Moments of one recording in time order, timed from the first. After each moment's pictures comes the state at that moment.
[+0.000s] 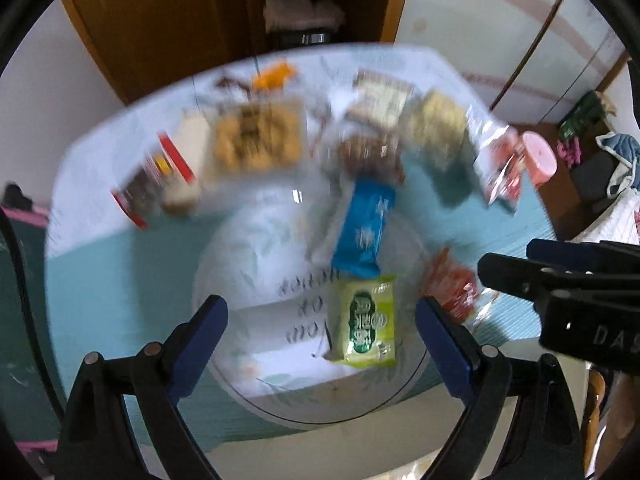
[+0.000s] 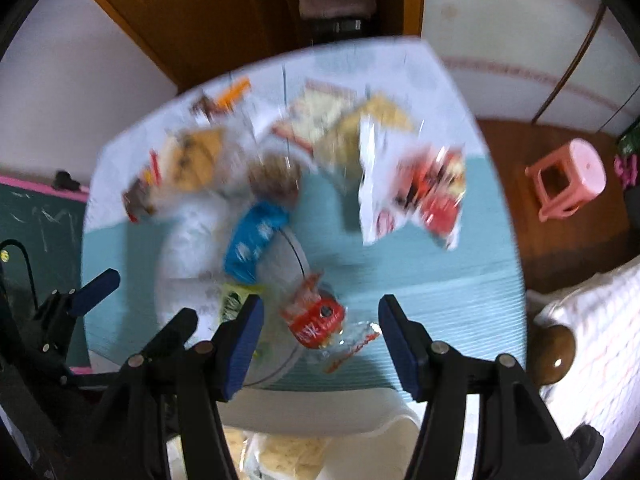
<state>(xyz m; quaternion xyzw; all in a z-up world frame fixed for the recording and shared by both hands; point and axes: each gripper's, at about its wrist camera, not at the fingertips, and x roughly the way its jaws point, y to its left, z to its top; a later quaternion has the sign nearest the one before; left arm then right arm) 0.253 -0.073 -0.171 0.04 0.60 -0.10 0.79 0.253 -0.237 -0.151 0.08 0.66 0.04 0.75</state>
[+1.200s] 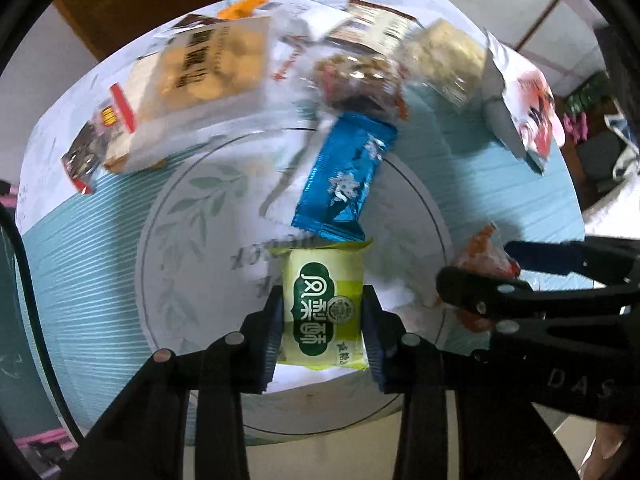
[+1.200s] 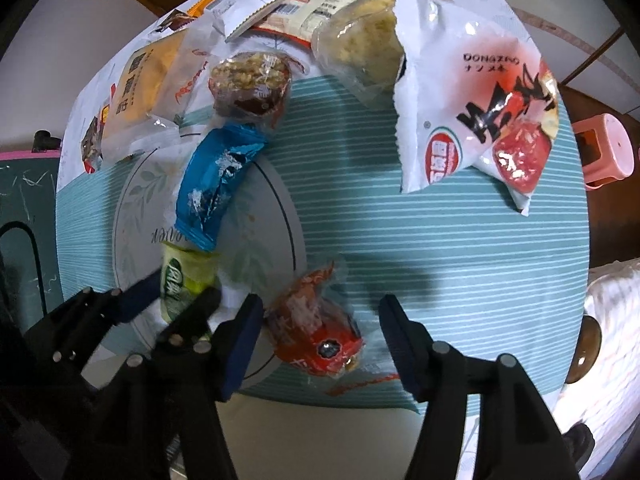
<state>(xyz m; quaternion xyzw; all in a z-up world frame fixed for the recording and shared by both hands) 0.256 -0.093 -0.214 0.04 0.65 -0.09 0.75 0.267 -0.228 -0.216 0.08 0.73 0.07 0.68</state>
